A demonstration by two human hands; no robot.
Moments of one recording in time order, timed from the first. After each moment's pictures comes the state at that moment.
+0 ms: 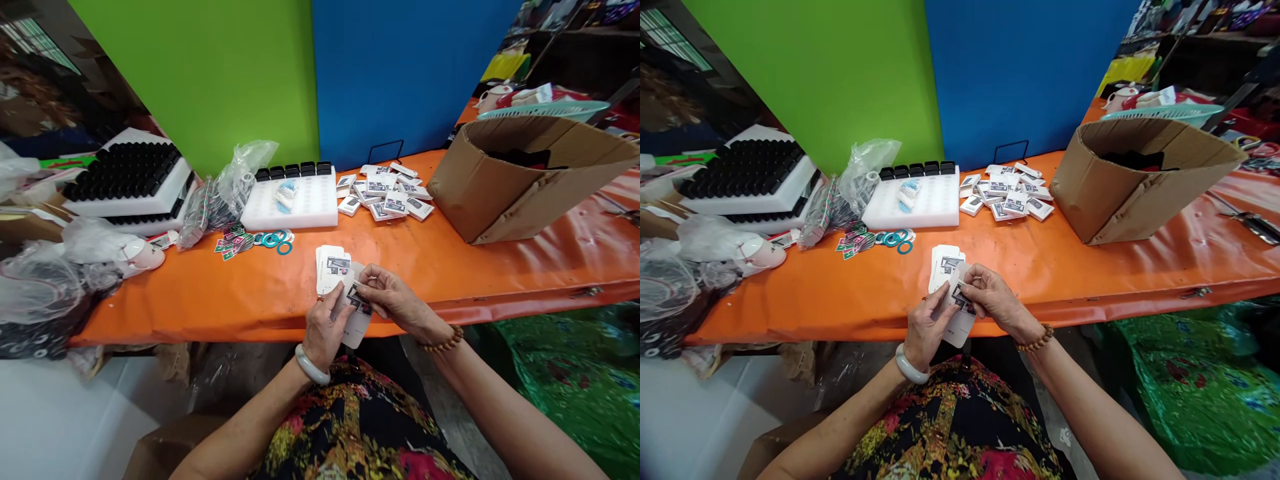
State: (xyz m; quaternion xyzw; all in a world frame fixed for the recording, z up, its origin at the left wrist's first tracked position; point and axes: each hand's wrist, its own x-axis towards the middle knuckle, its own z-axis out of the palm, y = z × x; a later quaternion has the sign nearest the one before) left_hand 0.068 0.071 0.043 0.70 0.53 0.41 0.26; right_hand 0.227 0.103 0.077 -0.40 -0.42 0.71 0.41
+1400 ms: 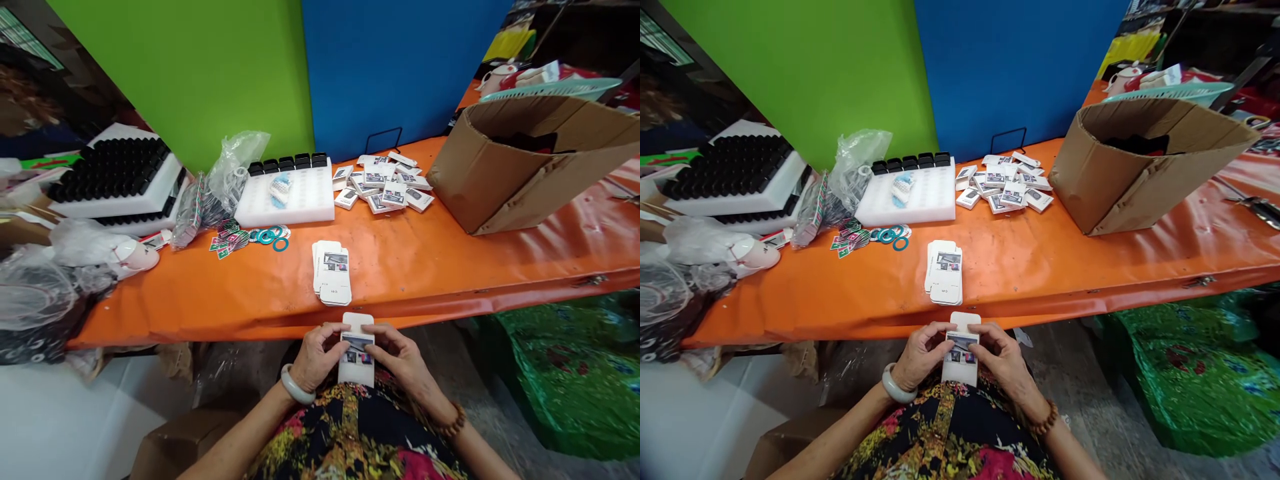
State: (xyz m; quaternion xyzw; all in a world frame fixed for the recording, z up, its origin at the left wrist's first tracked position) left_hand 0.043 0.037 0.016 0.62 0.50 0.29 0.53; right_hand 0.224 0.007 -0.003 -0.52 -0.39 0.61 0.45
